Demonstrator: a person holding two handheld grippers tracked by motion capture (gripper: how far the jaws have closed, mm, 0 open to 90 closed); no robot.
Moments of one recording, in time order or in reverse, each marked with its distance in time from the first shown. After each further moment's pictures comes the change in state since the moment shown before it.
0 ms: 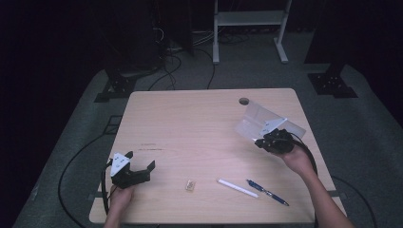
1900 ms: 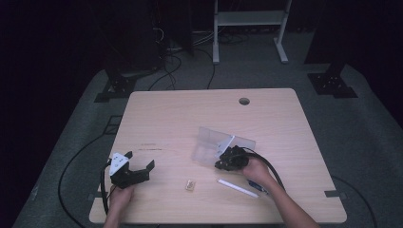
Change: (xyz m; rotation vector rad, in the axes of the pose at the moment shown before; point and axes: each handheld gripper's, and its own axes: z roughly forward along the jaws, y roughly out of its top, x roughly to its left) left arm 0.002 0.000 0.000 0.003 0.001 -0.022; right arm 0.086 0.056 0.095 0.027 0.290 -0.212
